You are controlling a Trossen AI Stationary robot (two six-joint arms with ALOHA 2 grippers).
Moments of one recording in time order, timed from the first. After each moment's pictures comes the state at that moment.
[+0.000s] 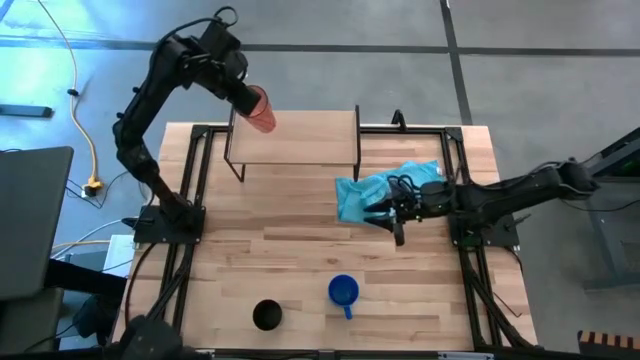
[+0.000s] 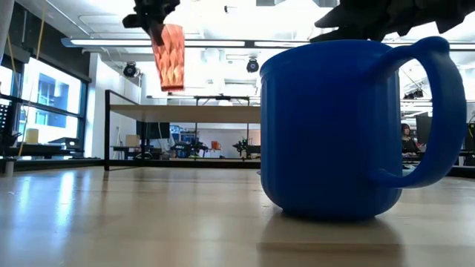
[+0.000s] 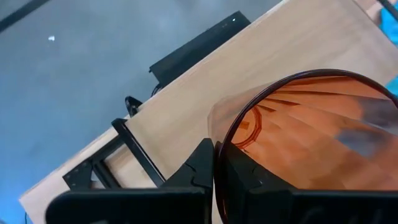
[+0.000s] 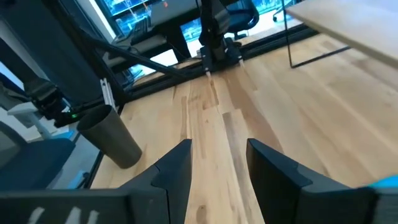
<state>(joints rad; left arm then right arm) 0.95 1.66 2.15 -1.57 -0.03 -0.06 0.12 0.99 0.52 0.23 0.06 0.38</state>
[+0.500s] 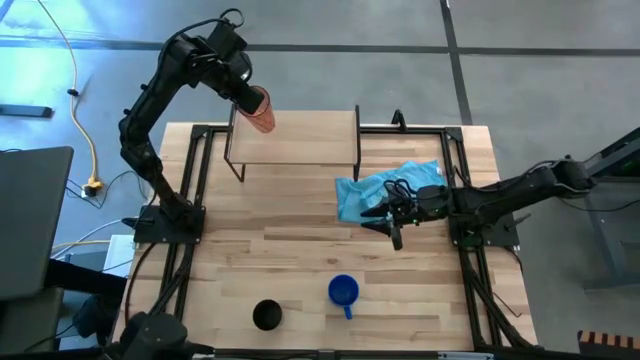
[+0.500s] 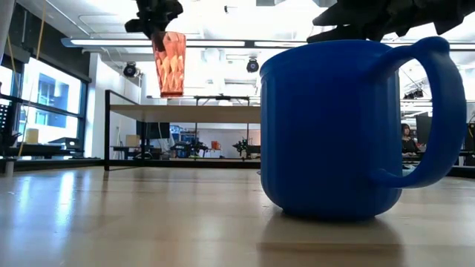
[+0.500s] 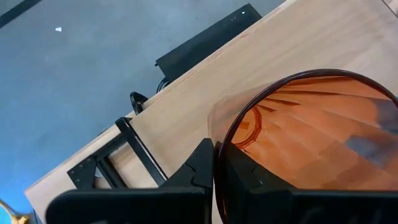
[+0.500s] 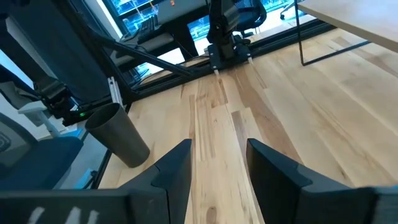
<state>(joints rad) 0.96 1.69 2.15 -1.57 -0.07 -0.07 0.15 1.04 0.52 0.28 0.06 0.39</state>
